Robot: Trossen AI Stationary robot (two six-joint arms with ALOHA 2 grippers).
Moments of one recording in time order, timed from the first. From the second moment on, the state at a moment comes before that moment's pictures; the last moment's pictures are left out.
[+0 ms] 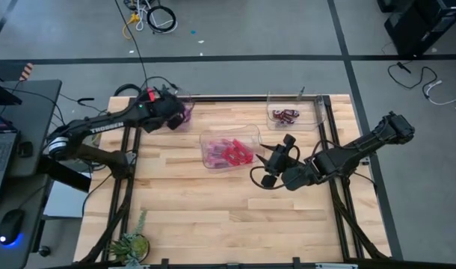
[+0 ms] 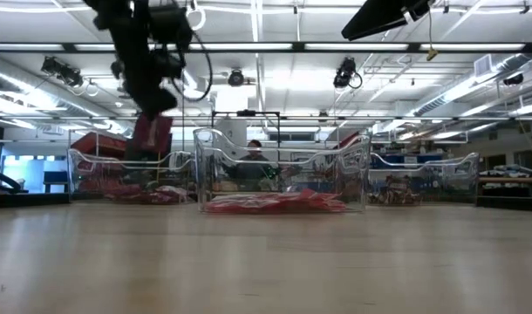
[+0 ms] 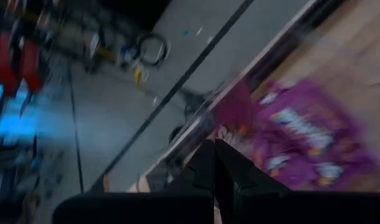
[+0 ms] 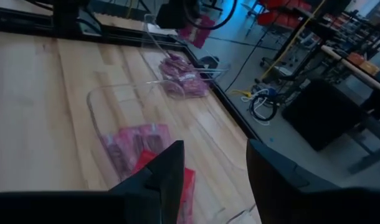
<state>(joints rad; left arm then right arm) 0.46 1.24 0.98 -0.81 -0.84 -0.09 0.41 1.30 0.97 -0.36 0.97 0.21</state>
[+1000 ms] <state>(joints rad) 0.49 1.15 0.84 -0.53 -0.53 0.08 0.31 1.31 0.97 -0.35 0.68 0.22</state>
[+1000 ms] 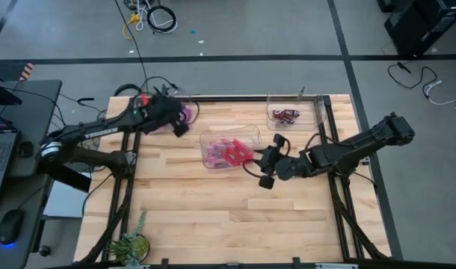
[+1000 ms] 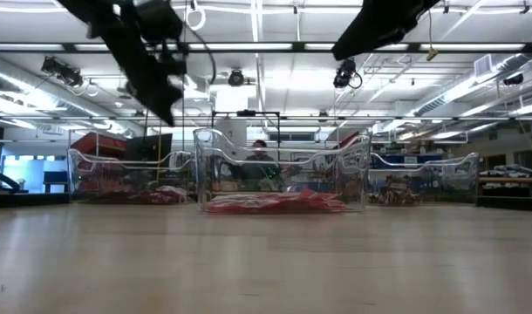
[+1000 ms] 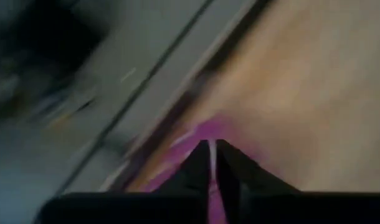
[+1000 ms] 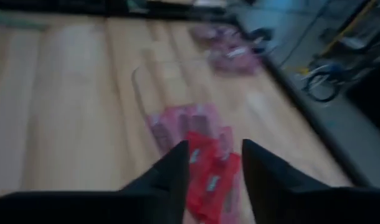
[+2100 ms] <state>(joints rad) -0.09 1.44 0.65 0.03 -0.47 0.03 -0.03 1.75 0.97 -0.10 0.24 0.26</state>
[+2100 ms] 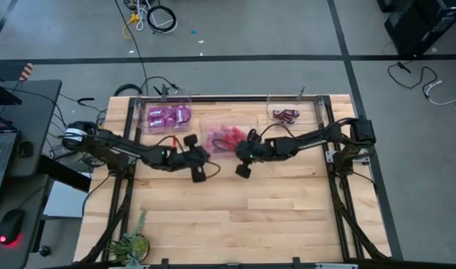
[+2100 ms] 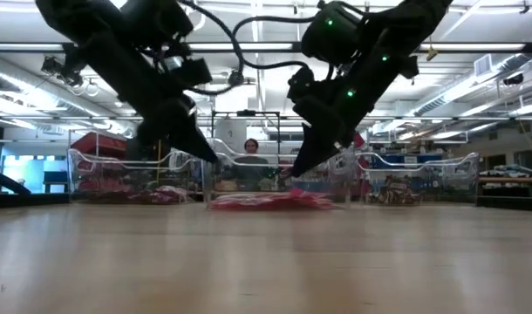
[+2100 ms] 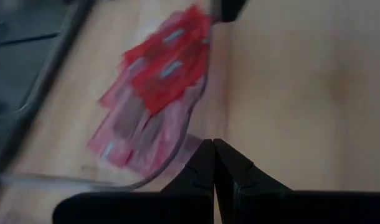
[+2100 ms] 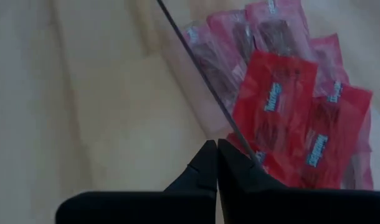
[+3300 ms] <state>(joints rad) 0.27 1.15 0.65 -0.11 -0.57 -0.11 -0.39 1.77 0.97 0.07 0.16 -0.11</state>
